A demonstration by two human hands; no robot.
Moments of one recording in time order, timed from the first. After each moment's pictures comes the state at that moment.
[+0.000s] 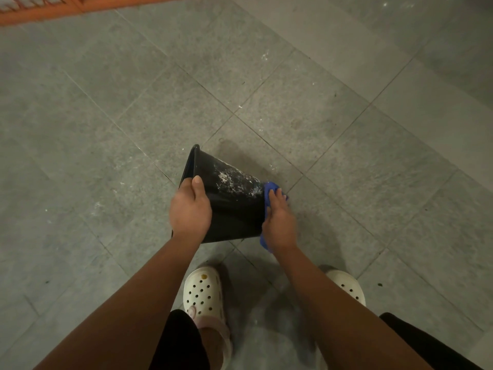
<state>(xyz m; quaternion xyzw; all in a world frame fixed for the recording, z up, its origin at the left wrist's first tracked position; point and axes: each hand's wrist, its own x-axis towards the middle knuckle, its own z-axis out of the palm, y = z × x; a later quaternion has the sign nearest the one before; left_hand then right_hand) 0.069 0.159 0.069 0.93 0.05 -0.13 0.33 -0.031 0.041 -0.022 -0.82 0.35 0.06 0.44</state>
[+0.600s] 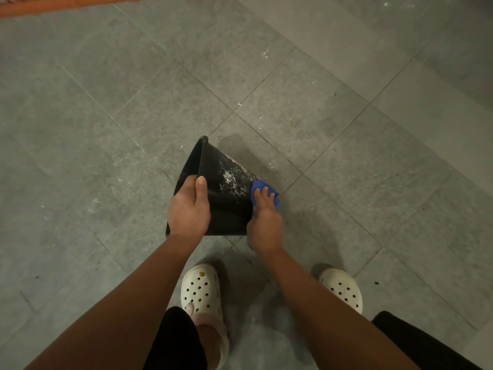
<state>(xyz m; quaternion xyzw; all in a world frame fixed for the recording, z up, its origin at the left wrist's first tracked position) 0.063 0.170 0.067 0.93 -0.03 -0.13 0.35 -0.023 0.066 -0.002 -0.84 0.32 0.04 0.43</state>
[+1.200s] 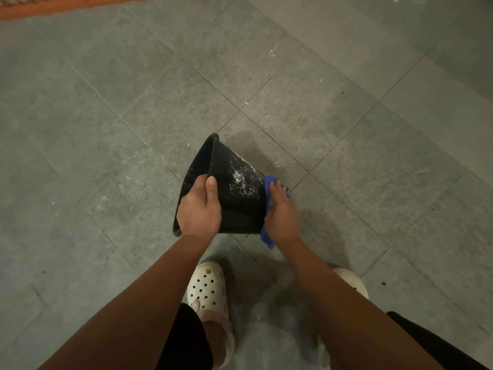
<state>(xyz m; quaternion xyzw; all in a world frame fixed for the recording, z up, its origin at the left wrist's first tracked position) 0.058 0.165 0.070 0.94 -0.03 -0.12 0.32 -0.023 0.040 -0.011 -0.83 0.31 0.07 0.45</state>
